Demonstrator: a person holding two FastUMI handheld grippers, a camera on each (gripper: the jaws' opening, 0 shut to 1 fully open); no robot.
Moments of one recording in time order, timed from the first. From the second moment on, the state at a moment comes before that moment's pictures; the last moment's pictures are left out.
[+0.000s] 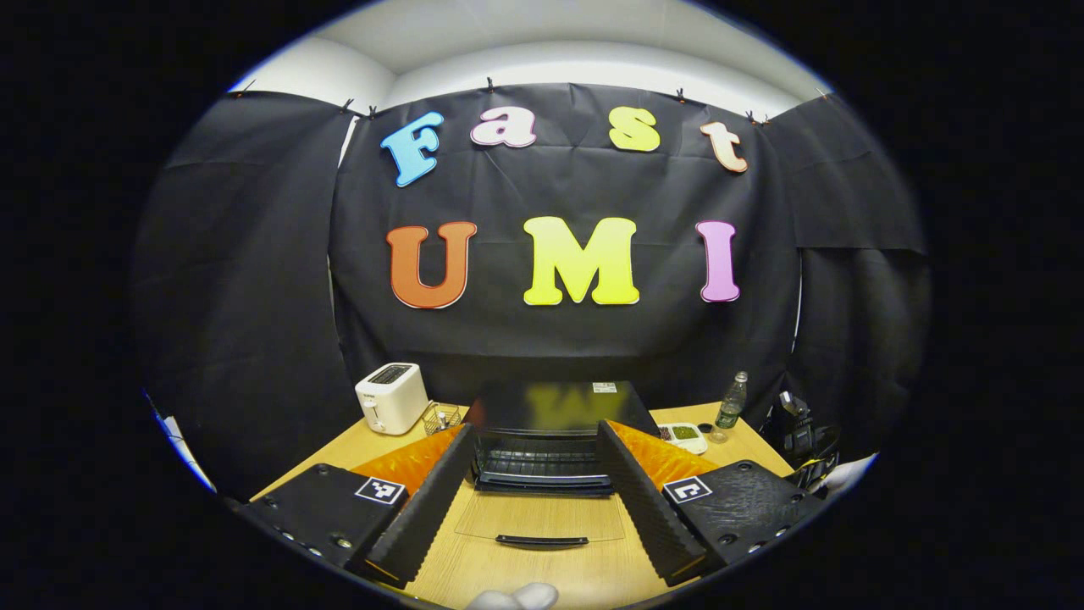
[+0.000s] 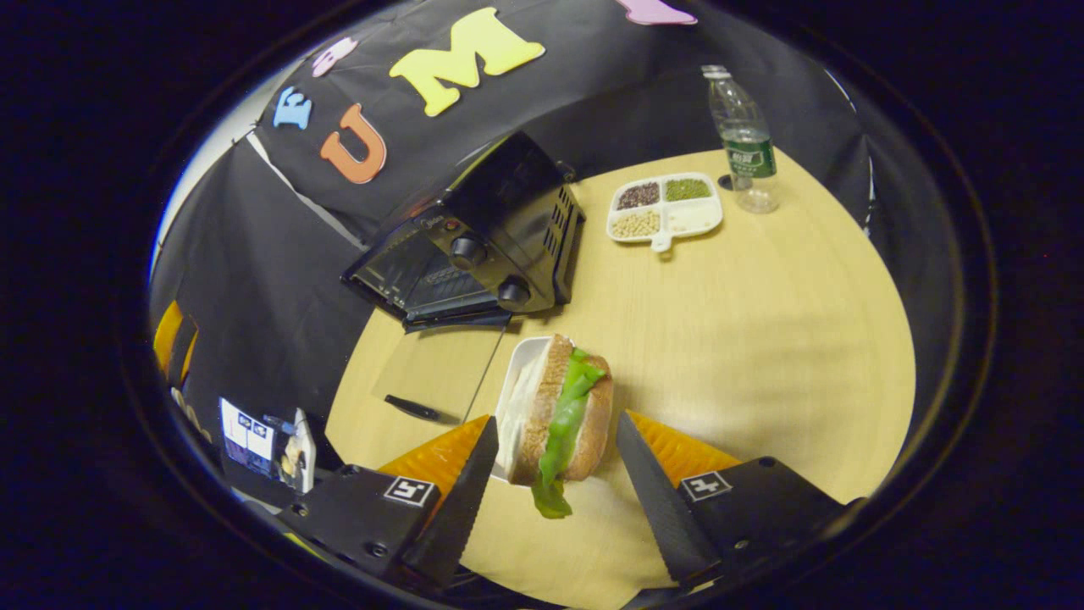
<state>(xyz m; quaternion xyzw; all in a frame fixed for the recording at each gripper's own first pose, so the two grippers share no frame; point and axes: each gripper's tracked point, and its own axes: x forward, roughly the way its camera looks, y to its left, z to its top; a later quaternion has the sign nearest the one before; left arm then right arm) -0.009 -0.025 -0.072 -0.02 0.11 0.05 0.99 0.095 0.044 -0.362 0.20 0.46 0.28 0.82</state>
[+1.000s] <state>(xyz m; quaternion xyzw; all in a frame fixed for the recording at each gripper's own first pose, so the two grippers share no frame) -0.020 0.003 -0.076 -0.01 0.11 0.05 0.99 0.096 0.107 -0.287 0.29 0.42 0.28 0.82</state>
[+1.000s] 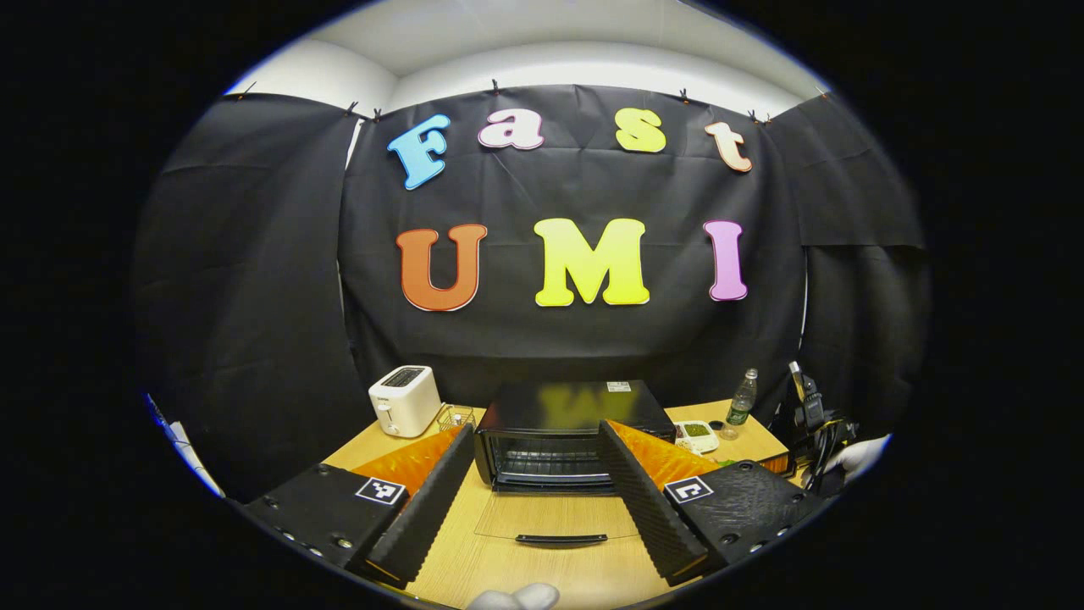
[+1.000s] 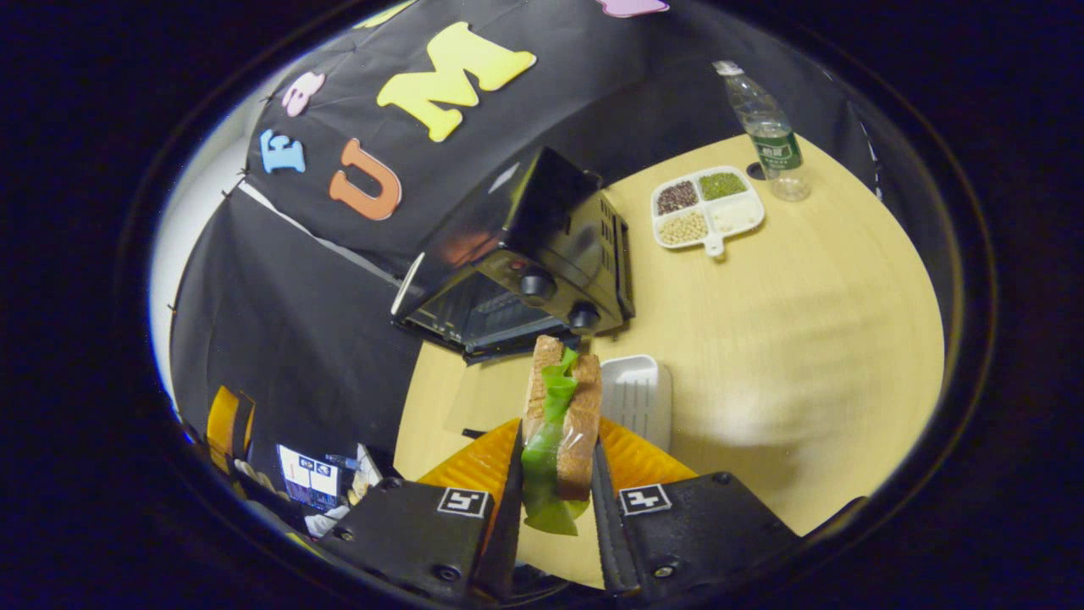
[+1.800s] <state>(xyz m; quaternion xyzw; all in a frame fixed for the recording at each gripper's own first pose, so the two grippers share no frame) -0.040 0.039 -0.086 0.01 0.10 -0.01 1.00 0.146 0.283 -0.298 0.42 0.28 0.15 0.85</state>
